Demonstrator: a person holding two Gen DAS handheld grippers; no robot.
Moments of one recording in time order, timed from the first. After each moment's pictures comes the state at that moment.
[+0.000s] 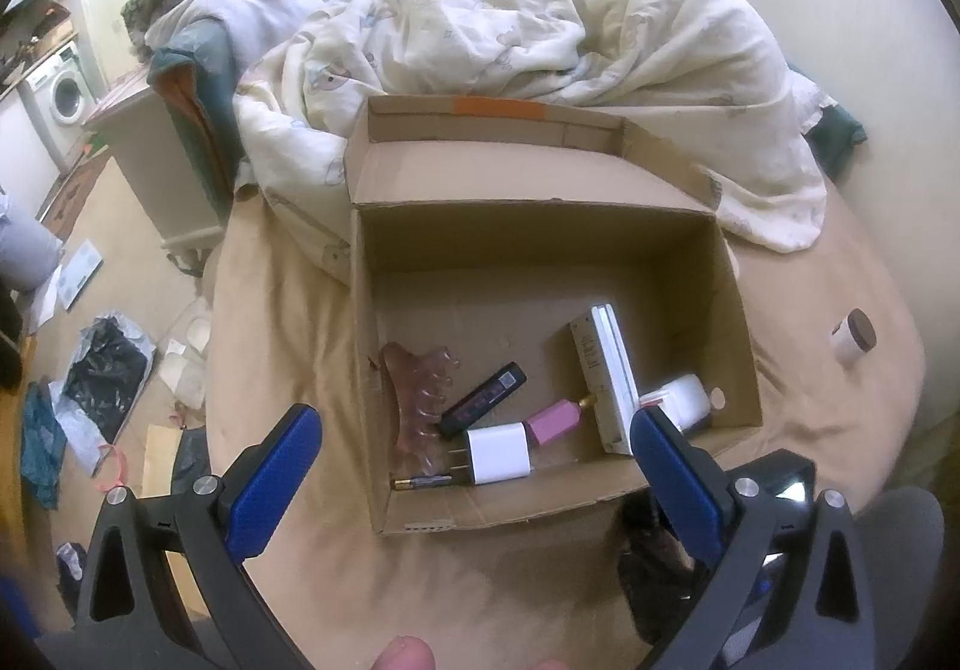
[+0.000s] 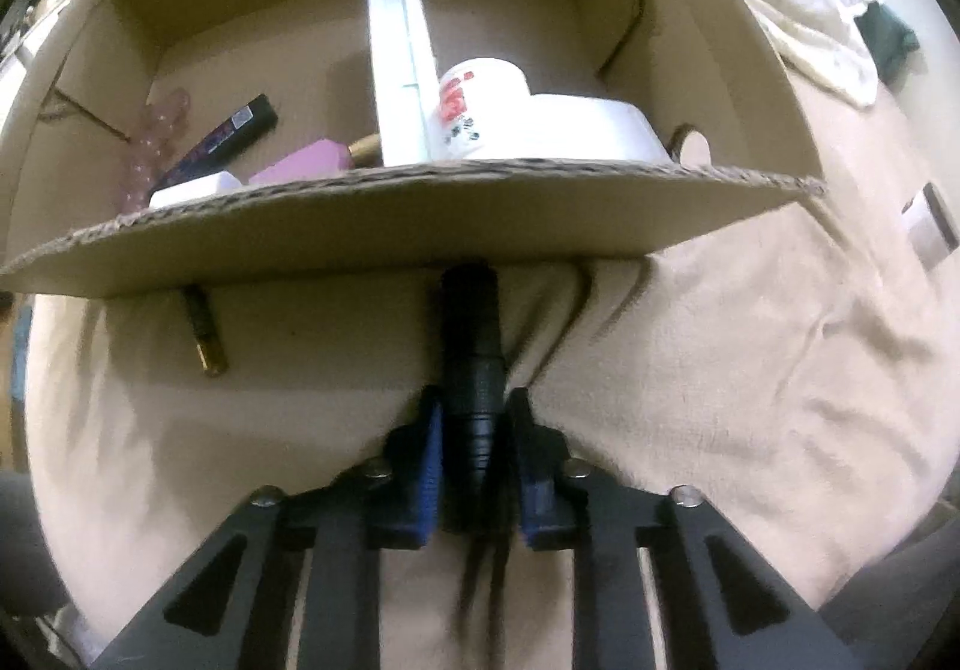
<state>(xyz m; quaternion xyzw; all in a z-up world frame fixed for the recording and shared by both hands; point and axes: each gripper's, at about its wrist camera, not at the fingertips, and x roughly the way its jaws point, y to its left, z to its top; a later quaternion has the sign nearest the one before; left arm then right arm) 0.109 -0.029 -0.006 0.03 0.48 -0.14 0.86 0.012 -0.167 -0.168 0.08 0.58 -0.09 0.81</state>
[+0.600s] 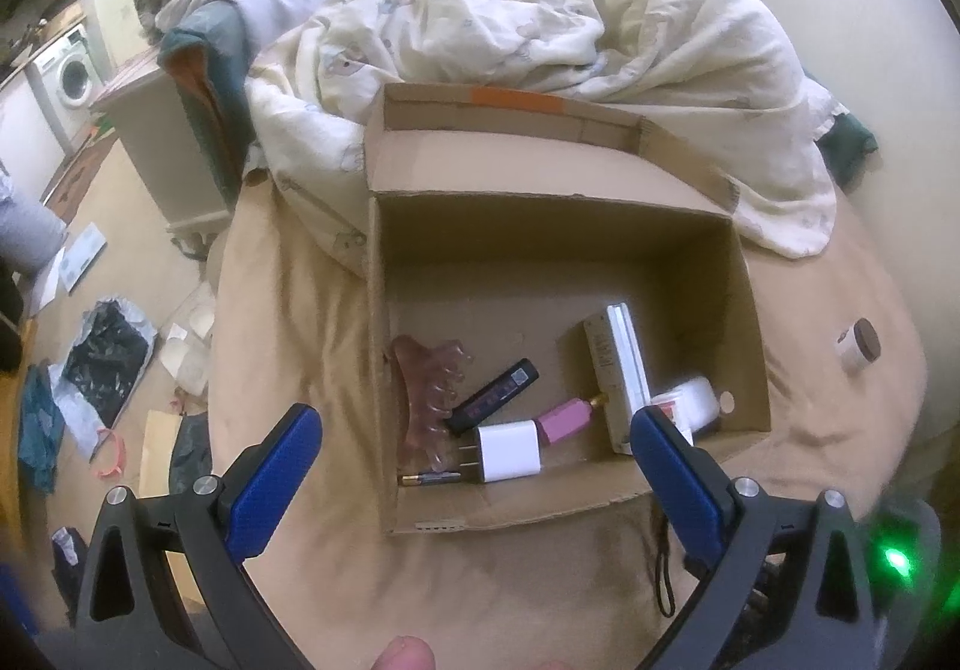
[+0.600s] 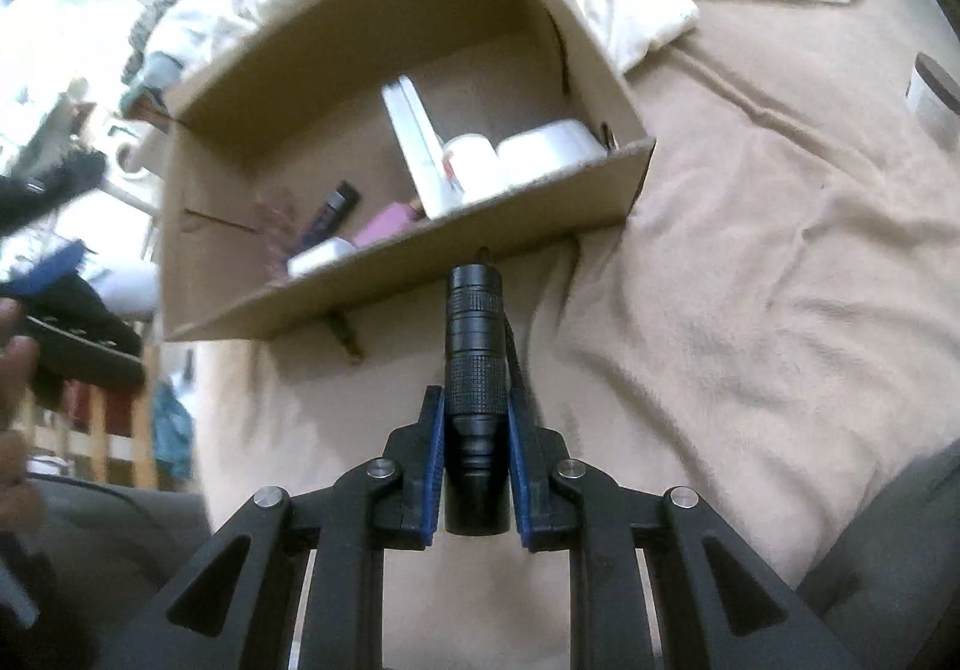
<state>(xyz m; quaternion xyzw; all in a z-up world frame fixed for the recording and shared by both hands) 0.117 -0.021 -0.010 0.02 0.49 -0.13 0.86 -0.045 -0.222 -0.101 0.26 0.52 -0.01 0.81</state>
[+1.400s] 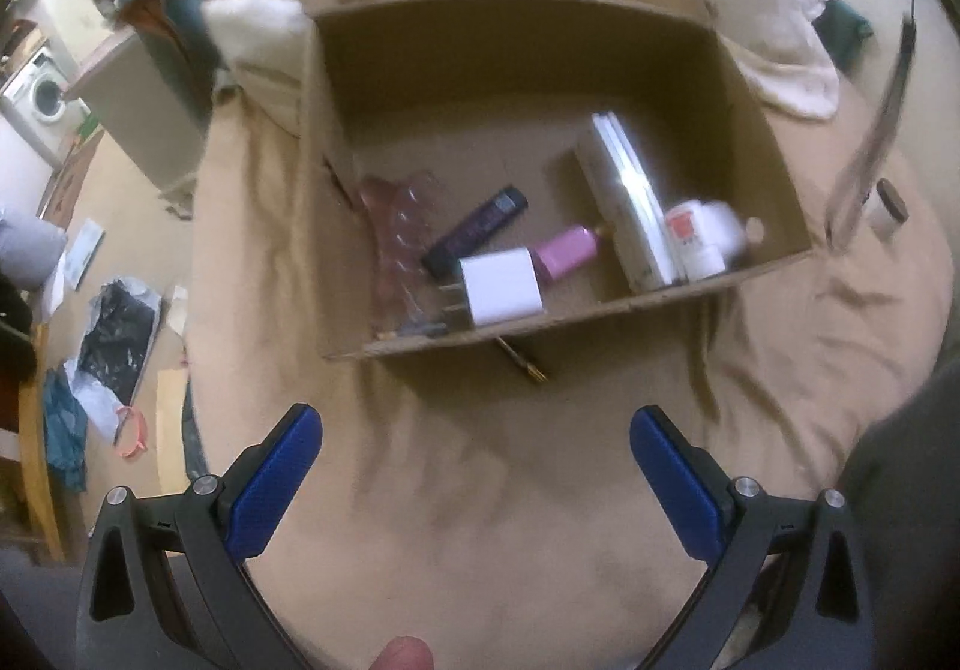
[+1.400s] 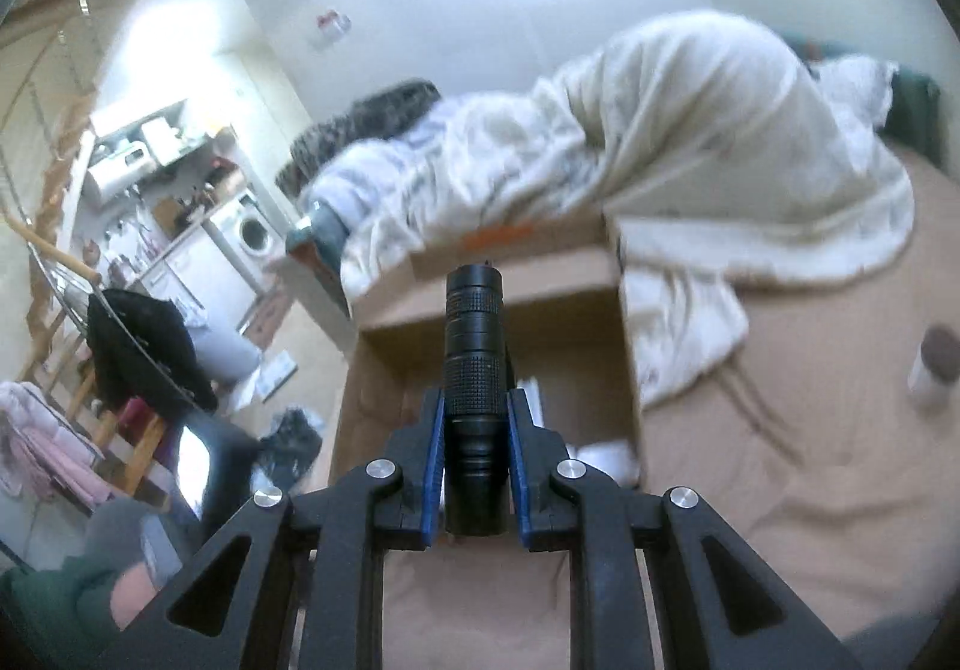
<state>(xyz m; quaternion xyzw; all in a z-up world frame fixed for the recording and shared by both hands) 0.062 -0.039 -0.082 0.10 0.56 -0.14 0.81 -0.044 -0.255 0.044 0.18 0.30 0.08 0.93</state>
